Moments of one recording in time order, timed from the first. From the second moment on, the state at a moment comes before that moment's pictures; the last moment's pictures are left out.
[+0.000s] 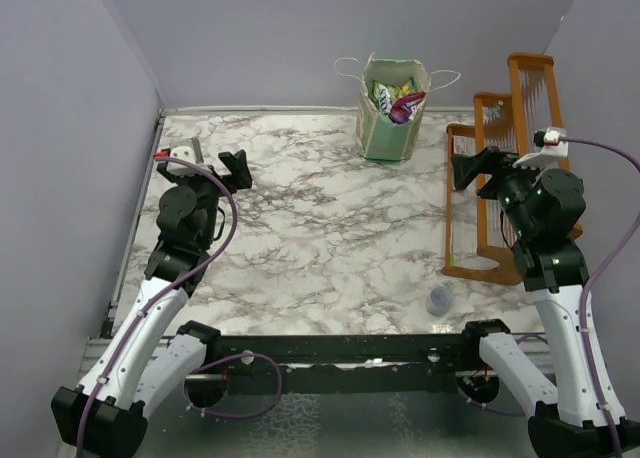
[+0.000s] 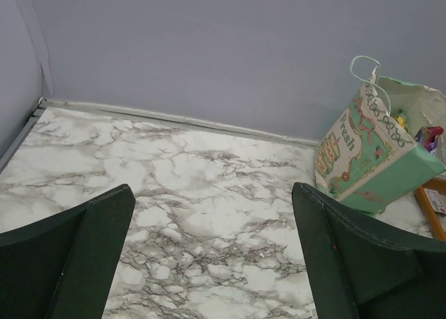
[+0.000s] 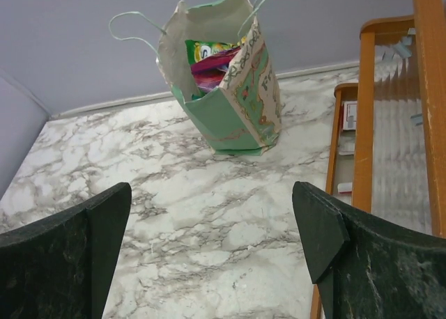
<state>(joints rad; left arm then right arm) -0.32 0.79 0.75 0.14 -0.30 -0.23 0.08 0.76 1.00 -0.29 -0.06 0.30</state>
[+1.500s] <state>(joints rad) -0.30 0.95 0.78 0.16 -0.18 -0.24 0.38 1.98 1.80 -0.01 -0.06 -0.29</state>
